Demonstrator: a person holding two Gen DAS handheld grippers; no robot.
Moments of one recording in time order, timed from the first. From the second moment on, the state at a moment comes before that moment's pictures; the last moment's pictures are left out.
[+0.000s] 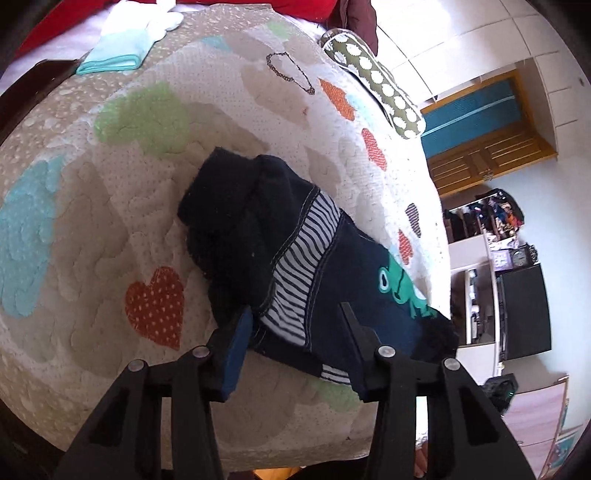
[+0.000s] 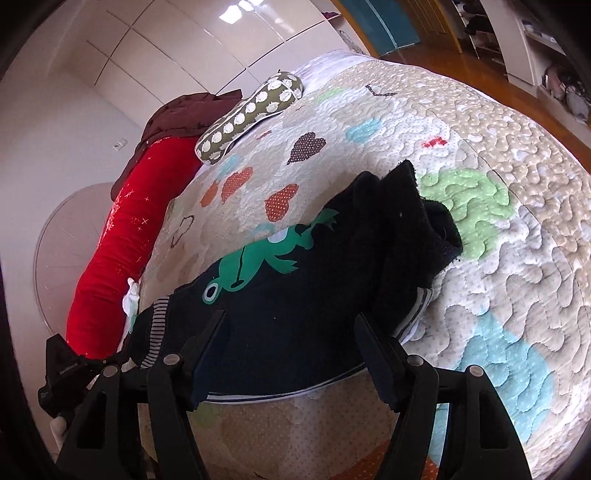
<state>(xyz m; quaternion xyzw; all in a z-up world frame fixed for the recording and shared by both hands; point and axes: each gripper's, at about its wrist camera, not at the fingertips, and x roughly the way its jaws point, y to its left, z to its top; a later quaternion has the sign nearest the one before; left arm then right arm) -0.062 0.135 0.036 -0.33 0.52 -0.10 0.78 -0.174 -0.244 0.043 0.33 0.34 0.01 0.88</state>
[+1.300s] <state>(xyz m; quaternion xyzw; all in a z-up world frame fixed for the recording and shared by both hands) -0.060 0.132 0.055 -0.37 0.49 -0.12 0.78 -0.100 -0.160 0.006 0.44 0.42 0.21 0.77</state>
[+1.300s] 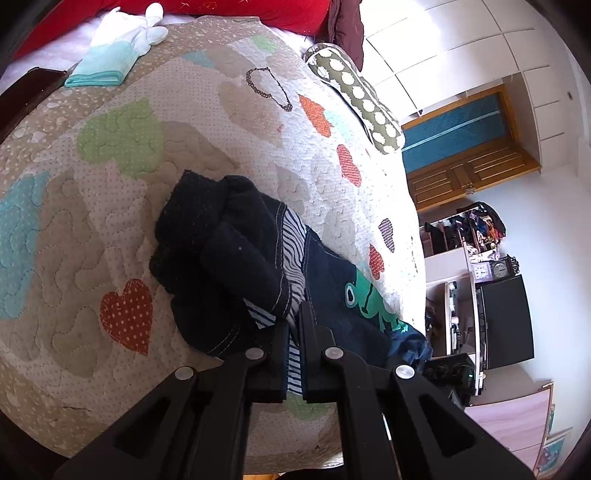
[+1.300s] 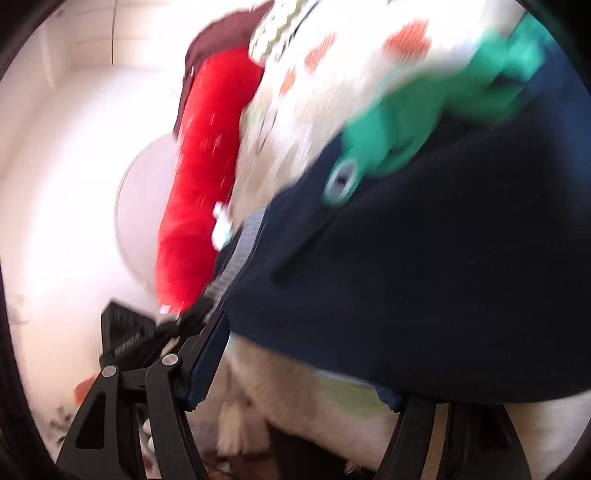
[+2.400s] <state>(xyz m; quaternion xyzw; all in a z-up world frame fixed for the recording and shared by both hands) 0.113 0.159 0.034 -0.44 0.49 -0.10 0.75 0.002 -0.338 0.060 0.43 0.34 -0.03 0.84</state>
